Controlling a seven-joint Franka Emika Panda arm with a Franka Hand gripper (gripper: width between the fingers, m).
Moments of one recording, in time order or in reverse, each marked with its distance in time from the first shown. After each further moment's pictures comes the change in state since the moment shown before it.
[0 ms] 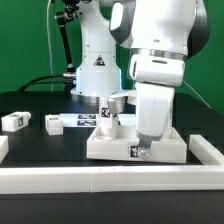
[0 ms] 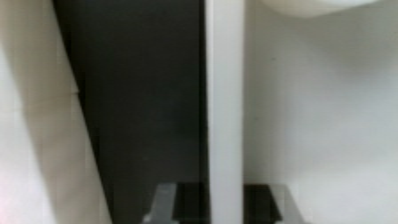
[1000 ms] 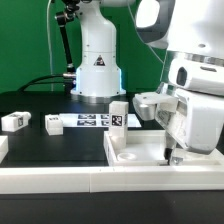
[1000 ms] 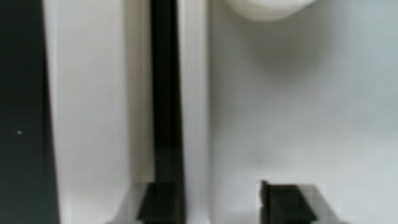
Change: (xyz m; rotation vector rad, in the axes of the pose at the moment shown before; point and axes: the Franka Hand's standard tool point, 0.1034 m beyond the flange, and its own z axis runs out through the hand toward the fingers) arm 0.040 0.014 0.000 0.071 -0.053 -0.163
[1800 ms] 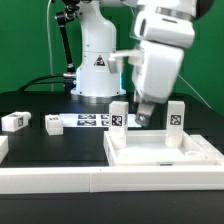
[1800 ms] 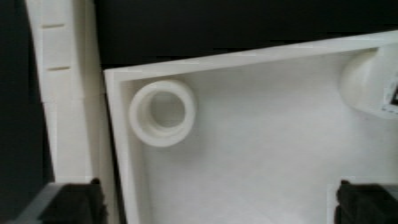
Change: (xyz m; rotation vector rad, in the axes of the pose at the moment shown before) arm -0.064 -0.037 -0.061 0.022 -0.016 0.076
